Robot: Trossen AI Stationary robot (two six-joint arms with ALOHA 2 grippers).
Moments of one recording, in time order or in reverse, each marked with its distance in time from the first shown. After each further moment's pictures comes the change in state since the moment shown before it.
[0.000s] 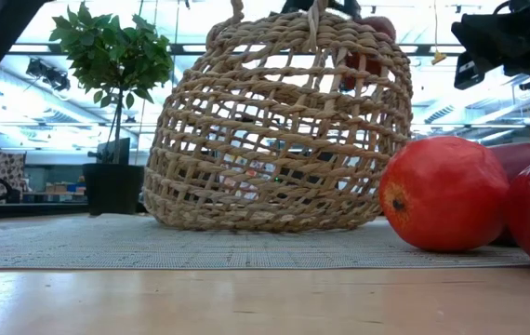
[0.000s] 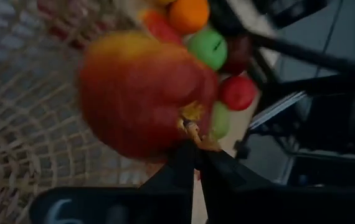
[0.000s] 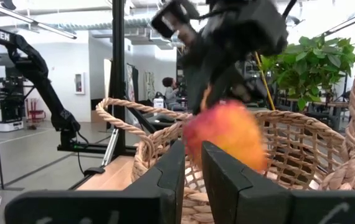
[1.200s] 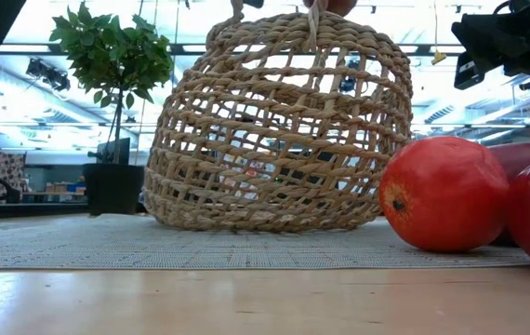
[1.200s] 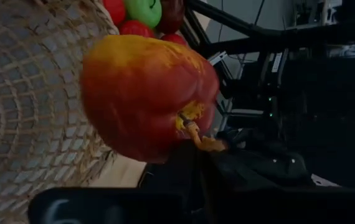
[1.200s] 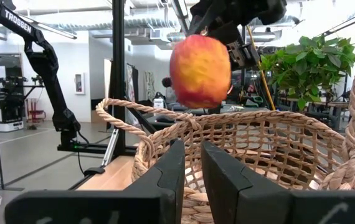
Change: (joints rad) left arm 0.101 -0.168 0.000 -0.106 0.364 -0.023; right arm 0.000 0.000 0.000 0.000 0.000 0.000
